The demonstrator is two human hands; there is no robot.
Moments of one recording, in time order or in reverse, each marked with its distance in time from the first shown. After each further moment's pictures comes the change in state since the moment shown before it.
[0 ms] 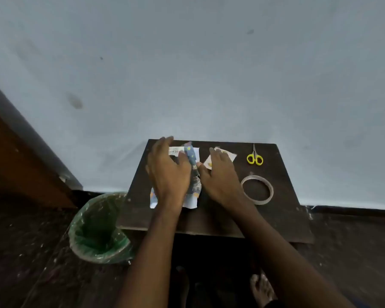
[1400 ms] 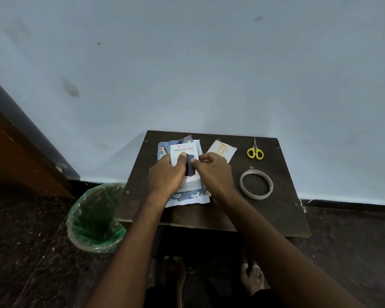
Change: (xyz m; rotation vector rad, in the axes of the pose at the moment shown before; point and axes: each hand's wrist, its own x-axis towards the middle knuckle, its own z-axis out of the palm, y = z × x) left_hand 0.007 -0.023 -0.008 0.060 -0.509 -0.350; right_hand 0.008 -0.014 0.016 0.430 0.063 0.313
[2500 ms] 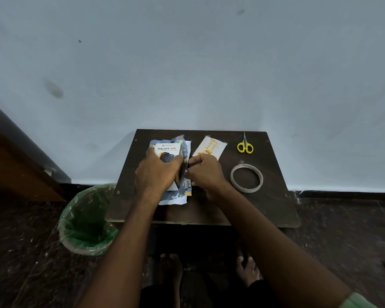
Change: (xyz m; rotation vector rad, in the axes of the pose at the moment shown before) left_hand 0.004 0.003 0.004 0.078 0.096 -0.044; right_hand 0.008 0.011 -0.001 0.056 -0.113 0.182
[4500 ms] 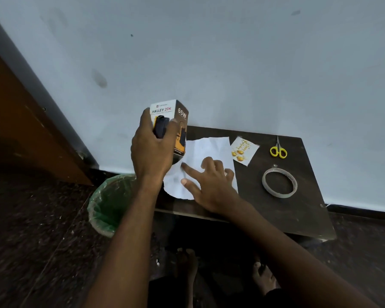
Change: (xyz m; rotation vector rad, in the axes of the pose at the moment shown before) left_hand 0.008 -0.013 -0.076 -0.301 0.368 0.238; right_hand -0.034 0.004 0.041 -1.022 -0.216 -0.552
